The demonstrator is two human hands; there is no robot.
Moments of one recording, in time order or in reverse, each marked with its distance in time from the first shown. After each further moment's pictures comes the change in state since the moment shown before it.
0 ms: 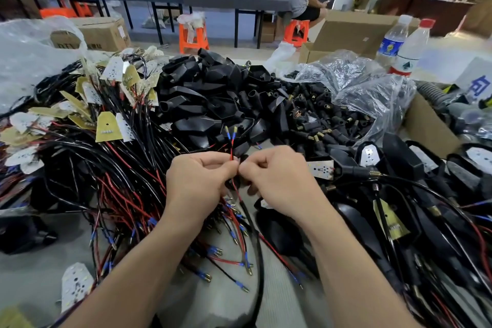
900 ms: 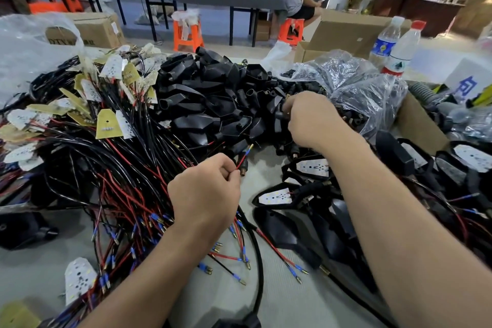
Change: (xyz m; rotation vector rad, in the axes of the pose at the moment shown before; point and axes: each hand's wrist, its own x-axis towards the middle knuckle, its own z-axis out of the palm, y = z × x) left_hand -0.025 0.000 0.012 0.650 0.191 0.309; right_hand 0.068 -0.015 -0.069 -0.674 0.150 0.013
